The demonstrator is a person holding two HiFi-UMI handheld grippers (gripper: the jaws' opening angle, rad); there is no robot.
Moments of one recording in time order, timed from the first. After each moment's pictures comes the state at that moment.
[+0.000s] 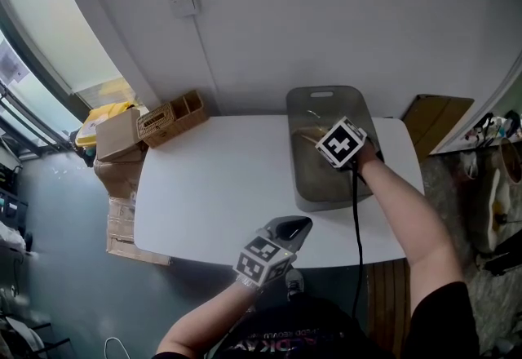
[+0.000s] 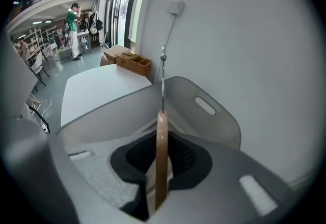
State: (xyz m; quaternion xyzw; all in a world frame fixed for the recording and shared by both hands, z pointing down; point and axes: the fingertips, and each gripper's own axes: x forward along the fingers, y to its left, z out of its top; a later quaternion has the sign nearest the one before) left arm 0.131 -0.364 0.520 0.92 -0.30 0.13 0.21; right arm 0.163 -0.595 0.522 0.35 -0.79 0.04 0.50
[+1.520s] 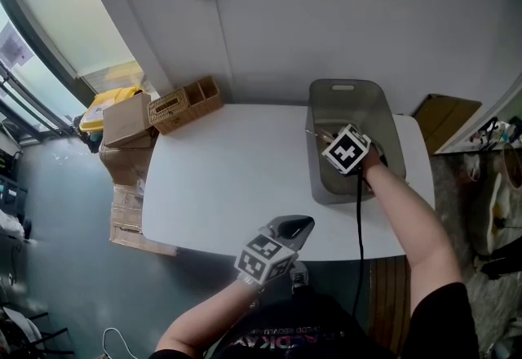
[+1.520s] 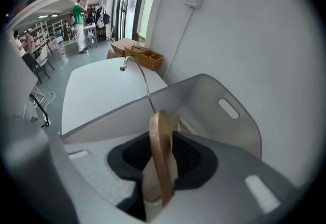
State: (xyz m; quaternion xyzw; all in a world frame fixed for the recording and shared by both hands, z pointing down) left arm 0.078 -0.346 0.535 0.91 -0.30 0.12 0.24; right arm 0.113 -0.571 0.563 0.31 -0.79 0.03 0.53
